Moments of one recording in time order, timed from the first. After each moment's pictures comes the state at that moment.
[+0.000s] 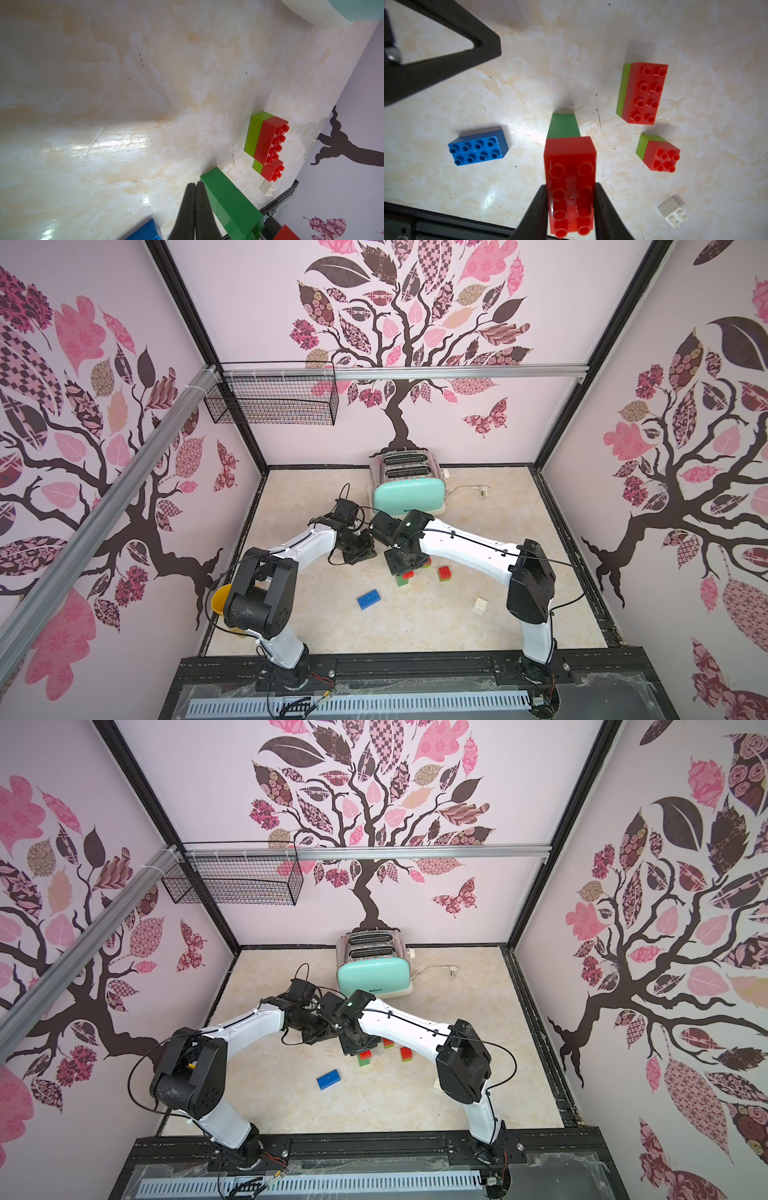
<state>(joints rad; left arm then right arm) -0.35 1.67 1.05 -0.56 0.45 -0.71 0.98 1.98 1.76 -1.21 0.15 0.63</state>
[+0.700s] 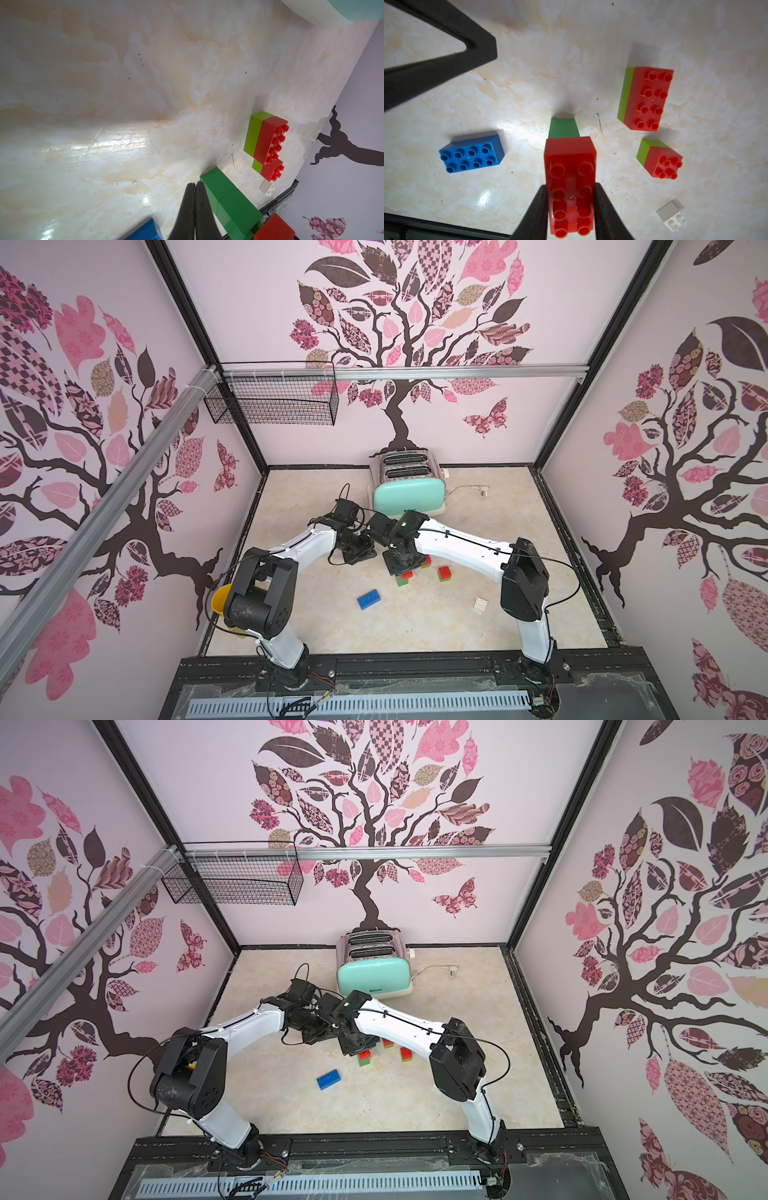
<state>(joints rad) -0.35 1.67 1.05 -0.56 0.45 -0.71 0.98 2.02 1.79 -1.21 0.16 0.61</state>
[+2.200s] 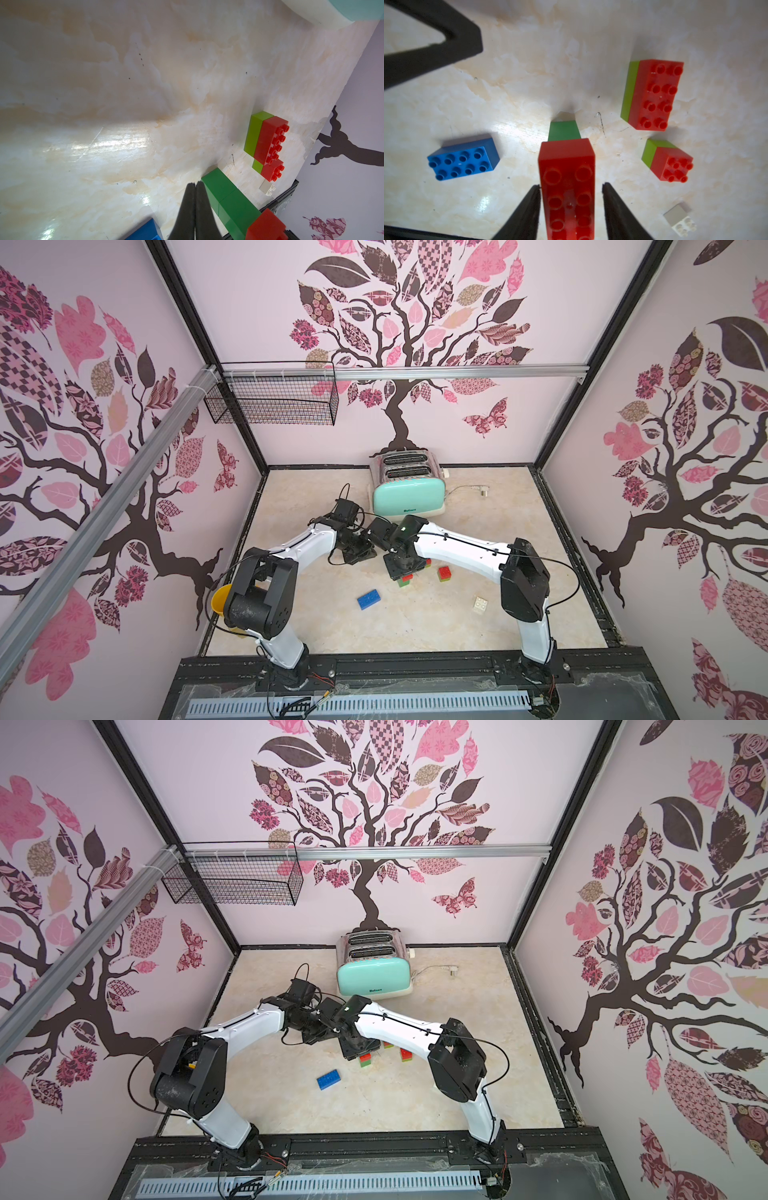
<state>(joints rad) -0.35 1.67 1.05 -0.56 0.45 -0.71 0.98 2.01 1.73 -1.17 0.17 0.63</state>
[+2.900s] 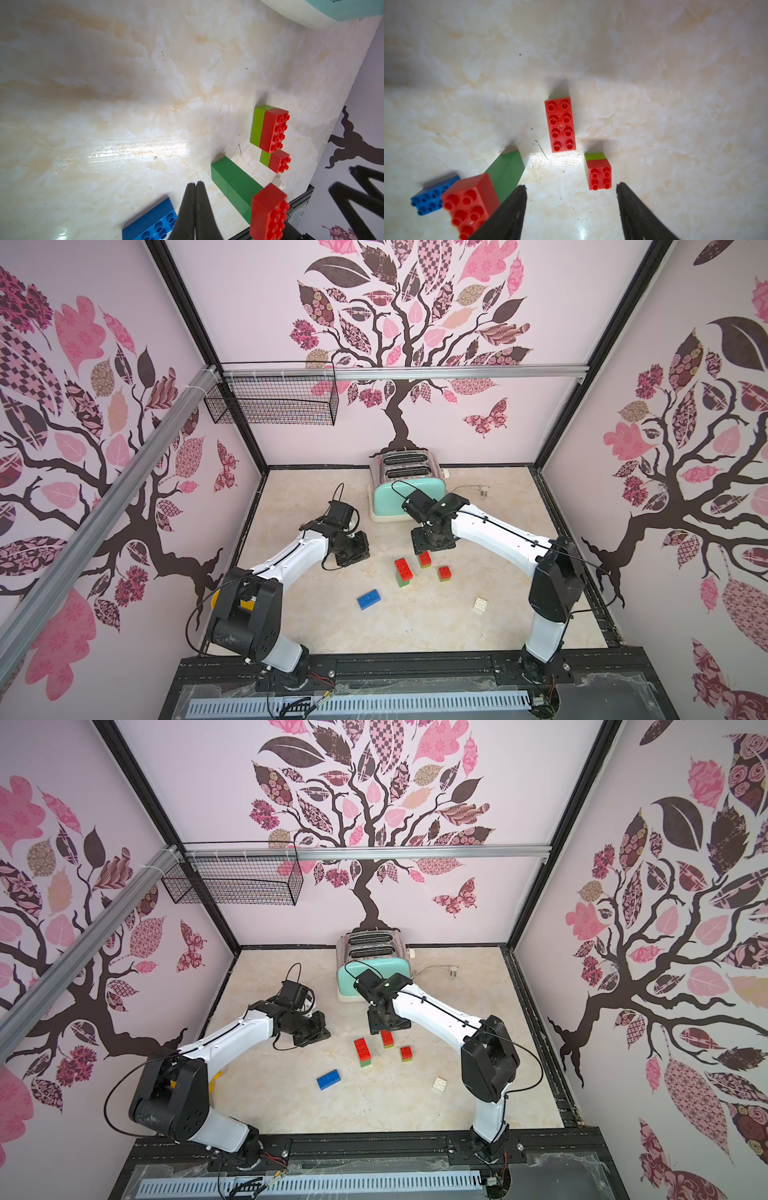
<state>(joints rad) -0.35 1.53 0.99 -0.62 0.36 -0.67 0.75 1.87 1.60 -1.11 0.17 0.58</state>
